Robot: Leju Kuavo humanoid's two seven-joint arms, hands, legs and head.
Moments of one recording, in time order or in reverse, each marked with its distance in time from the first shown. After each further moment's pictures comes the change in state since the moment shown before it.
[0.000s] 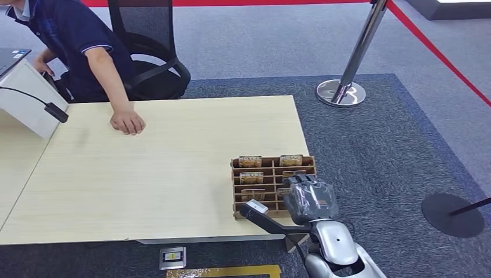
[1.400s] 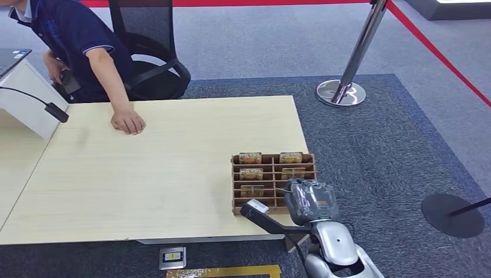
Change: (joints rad) left arm 0.000 0.000 0.000 0.000 -0.009 0.001 0.003; right arm 0.012 0.022 -0.025 -0.001 0.000 0.004 -0.006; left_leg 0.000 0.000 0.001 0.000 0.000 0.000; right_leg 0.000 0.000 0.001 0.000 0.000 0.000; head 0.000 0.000
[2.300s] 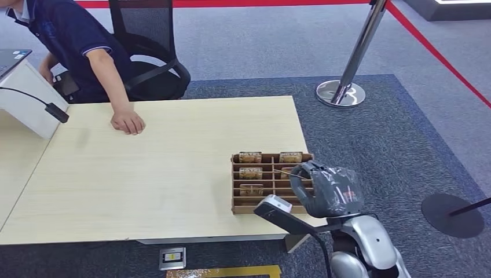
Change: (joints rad) left arm -0.001 0.000 0.000 0.000 0.005 -0.003 -0.014; right arm 0.034 -0.025 -0.053 -0.365 -0.188 0.086 -0.220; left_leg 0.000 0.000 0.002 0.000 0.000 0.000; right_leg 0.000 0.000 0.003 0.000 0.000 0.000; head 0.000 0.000
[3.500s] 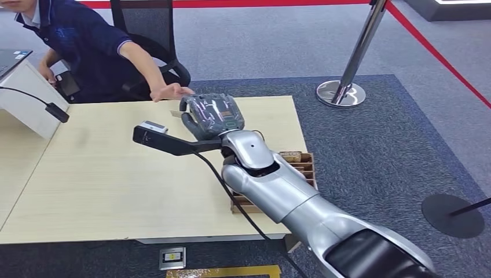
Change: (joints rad) left arm -0.015 -0.032 -0.014 0.008 -0.020 0.011 0.042; right arm -0.868 0.323 0.352 1.047 -0.240 -0.226 0.122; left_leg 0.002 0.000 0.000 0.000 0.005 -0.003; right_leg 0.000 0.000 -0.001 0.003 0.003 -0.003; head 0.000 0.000
